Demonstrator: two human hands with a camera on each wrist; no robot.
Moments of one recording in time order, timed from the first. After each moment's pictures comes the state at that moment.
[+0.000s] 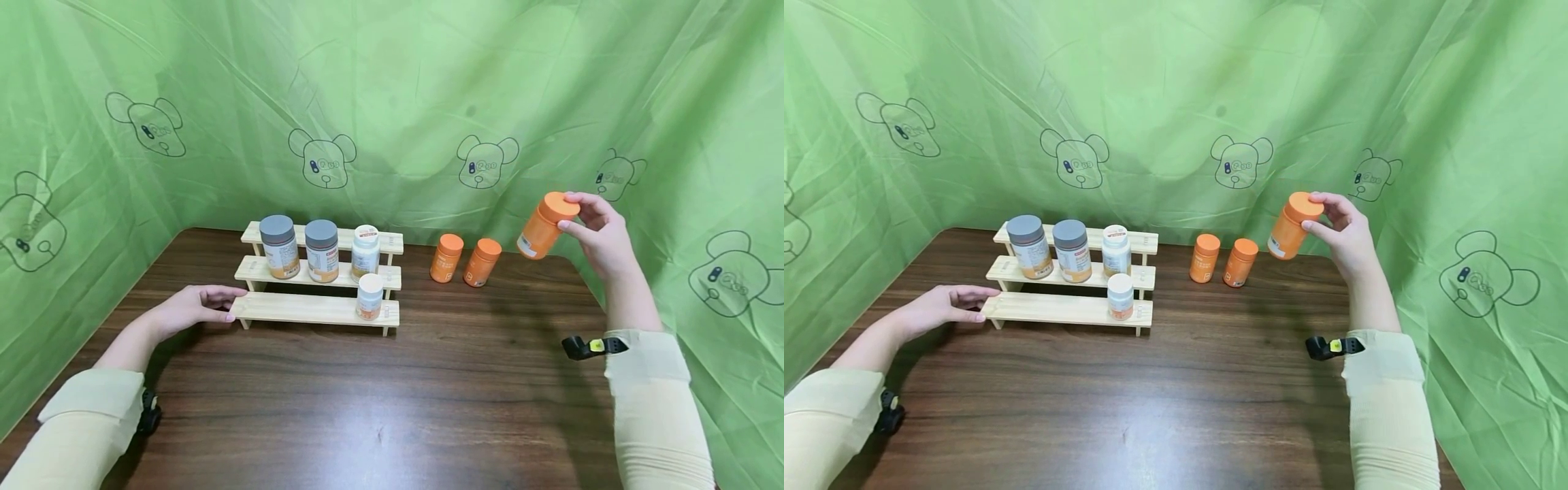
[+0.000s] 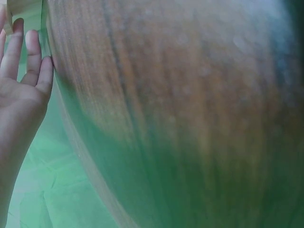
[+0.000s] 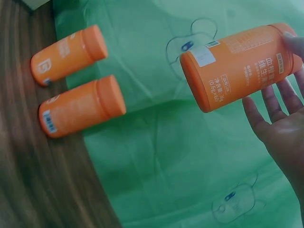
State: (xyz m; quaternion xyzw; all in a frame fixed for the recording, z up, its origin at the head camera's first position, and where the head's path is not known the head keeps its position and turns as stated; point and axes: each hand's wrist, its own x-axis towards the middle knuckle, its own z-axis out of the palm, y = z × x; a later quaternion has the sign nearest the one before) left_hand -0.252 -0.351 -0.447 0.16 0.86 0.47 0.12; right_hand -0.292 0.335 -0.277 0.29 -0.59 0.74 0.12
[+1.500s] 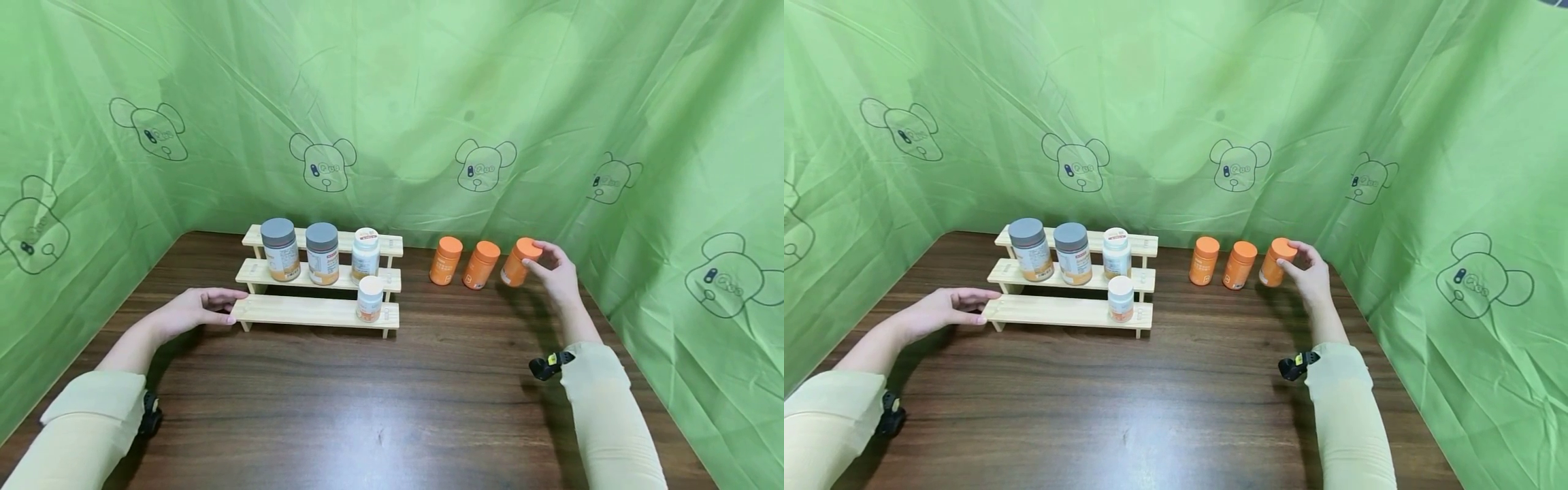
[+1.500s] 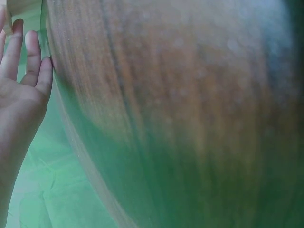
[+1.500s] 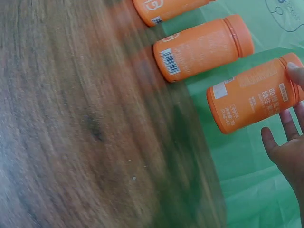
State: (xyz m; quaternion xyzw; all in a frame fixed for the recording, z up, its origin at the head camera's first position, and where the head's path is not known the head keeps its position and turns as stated) left_hand -0.249 -0.351 -0.445 0.14 0.87 0.46 0.12; right_hand -0.312 0.335 -0.381 0.02 -0.78 0.60 0.19
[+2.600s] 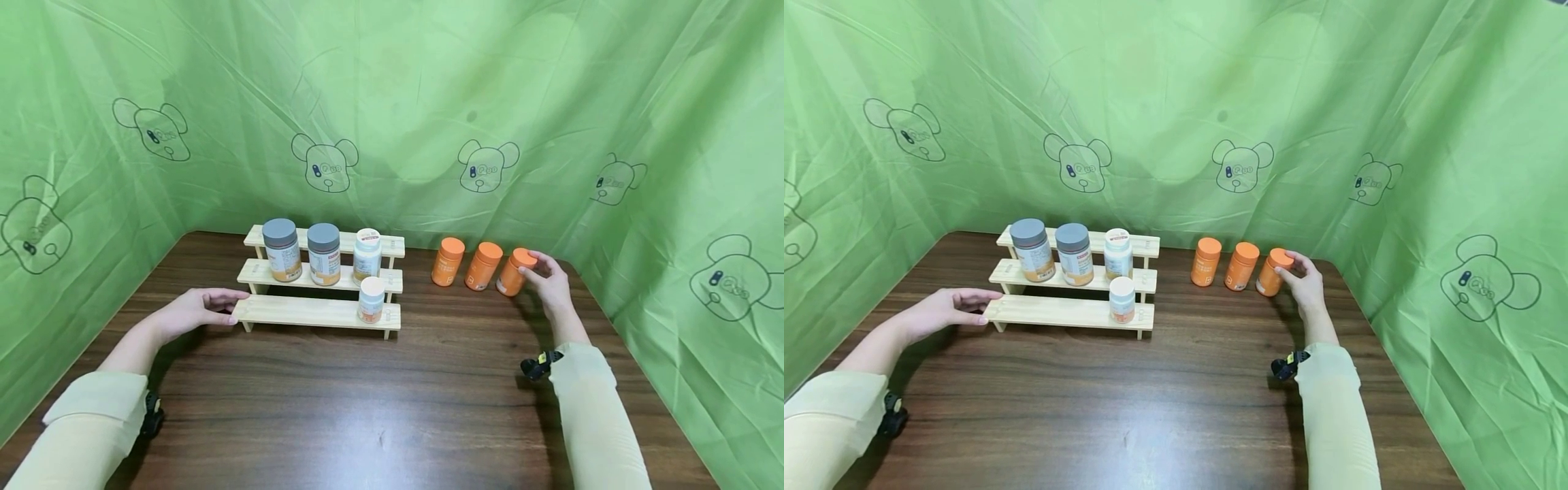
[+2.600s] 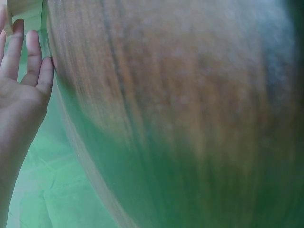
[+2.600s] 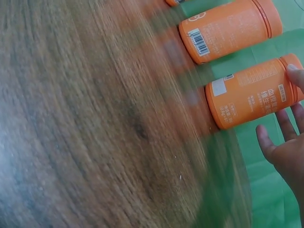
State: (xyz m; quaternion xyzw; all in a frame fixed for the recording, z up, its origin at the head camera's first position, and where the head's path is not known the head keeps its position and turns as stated) left_hand -0.247 -0.350 -0.444 0.14 0.88 0.45 0.11; right_hand -0.334 0.345 -0.427 -0.02 -0.76 0.64 0.15
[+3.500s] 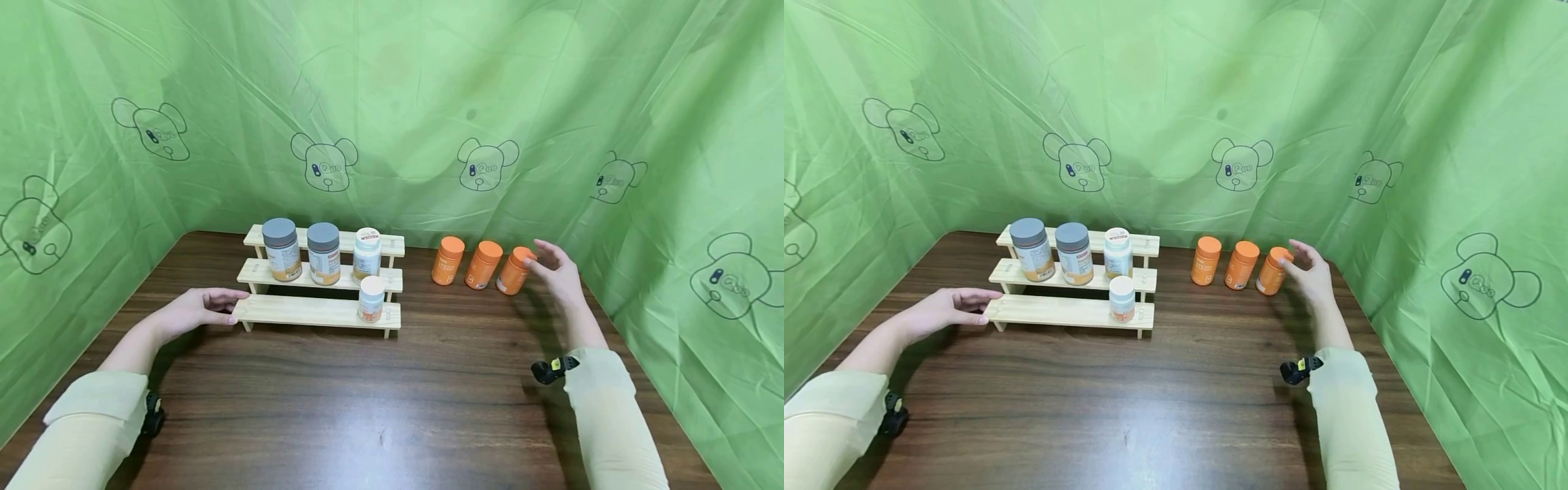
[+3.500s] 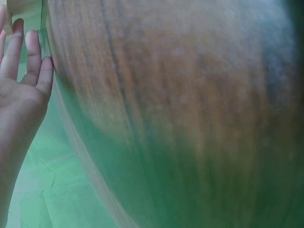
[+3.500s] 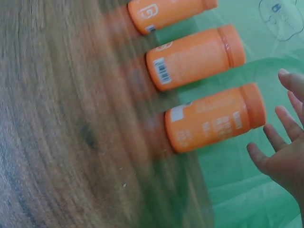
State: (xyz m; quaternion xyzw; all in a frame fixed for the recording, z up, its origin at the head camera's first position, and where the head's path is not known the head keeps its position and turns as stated) left_hand -0.247 -0.350 -0.442 0.14 0.87 0.45 0.12; right_hand -0.318 0.343 -0.387 -0.01 -0.83 0.54 0.14
